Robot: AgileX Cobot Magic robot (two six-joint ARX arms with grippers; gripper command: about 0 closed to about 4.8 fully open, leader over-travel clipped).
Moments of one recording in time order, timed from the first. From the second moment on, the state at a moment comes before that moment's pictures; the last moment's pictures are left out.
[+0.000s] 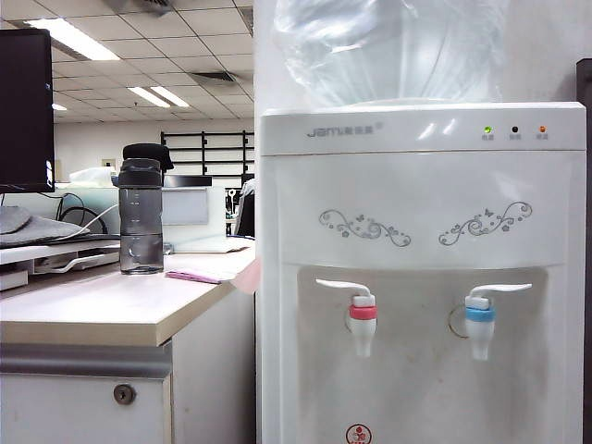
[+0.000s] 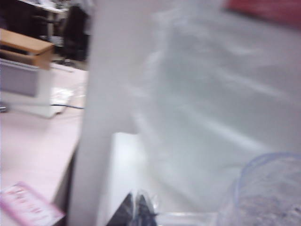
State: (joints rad) left arm -0.89 1.40 1.02 0.48 -0.71 -0.15; right arm 0.00 0.00 0.29 -0.20 0.05 -0.14
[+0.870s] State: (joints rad) left arm -0.56 1.38 0.80 0.65 -0.68 -0.10; right arm 0.00 0.00 0.29 -0.20 0.05 -0.14
